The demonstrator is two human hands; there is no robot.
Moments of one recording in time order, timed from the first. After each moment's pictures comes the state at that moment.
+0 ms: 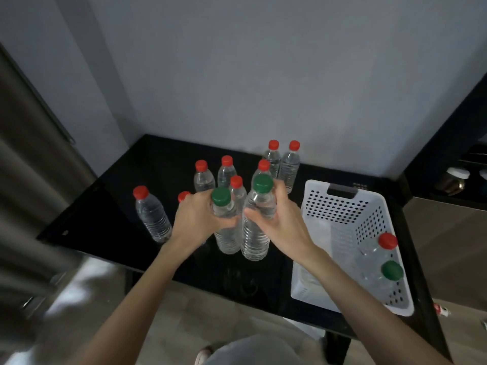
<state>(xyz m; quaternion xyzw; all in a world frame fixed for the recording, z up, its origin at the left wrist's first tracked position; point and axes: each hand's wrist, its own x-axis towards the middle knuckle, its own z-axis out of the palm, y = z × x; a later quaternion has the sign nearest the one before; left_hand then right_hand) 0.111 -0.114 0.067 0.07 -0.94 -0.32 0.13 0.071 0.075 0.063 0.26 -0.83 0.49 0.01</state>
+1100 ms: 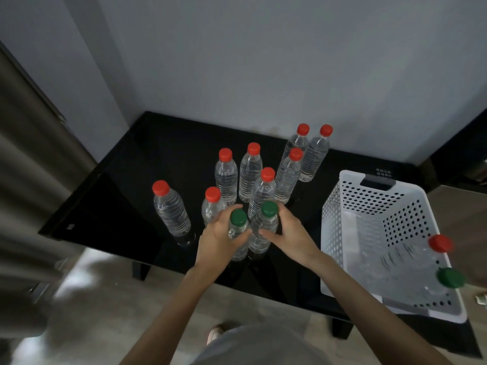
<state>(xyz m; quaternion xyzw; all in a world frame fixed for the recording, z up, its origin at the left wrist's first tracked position) 0.117 -0.156 -0.023 0.09 -0.91 -0.39 0.08 0.048 0.022 -0.027 0.22 -0.87 0.43 -0.13</state>
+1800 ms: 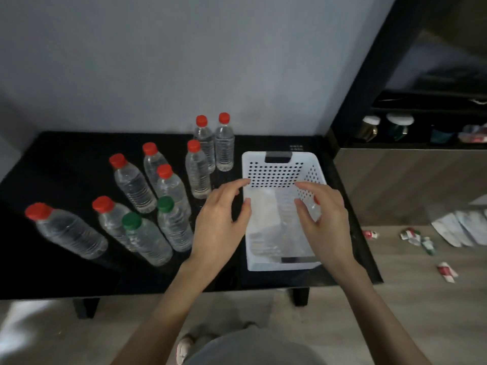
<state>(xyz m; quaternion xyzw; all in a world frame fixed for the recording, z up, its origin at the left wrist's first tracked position) 0.103 0.025 0.045 -0.10 -0.88 -0.43 0.17 0.113 0.222 0.049 0.03 -0.91 0.36 0.20</state>
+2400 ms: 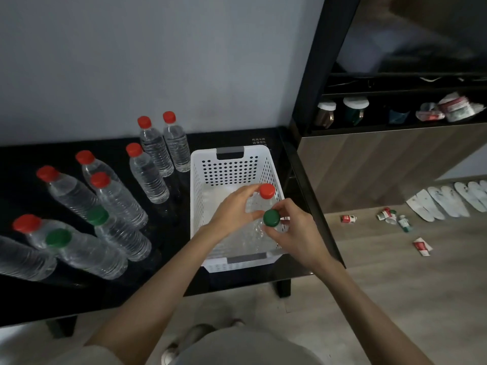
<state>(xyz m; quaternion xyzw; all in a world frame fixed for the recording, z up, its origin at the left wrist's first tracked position) 0.024 0.153 -0.027 -0.23 -0.89 -0.39 -0.10 0.117 0.307 0.010 -0.02 -0.91 0.42 0.00</state>
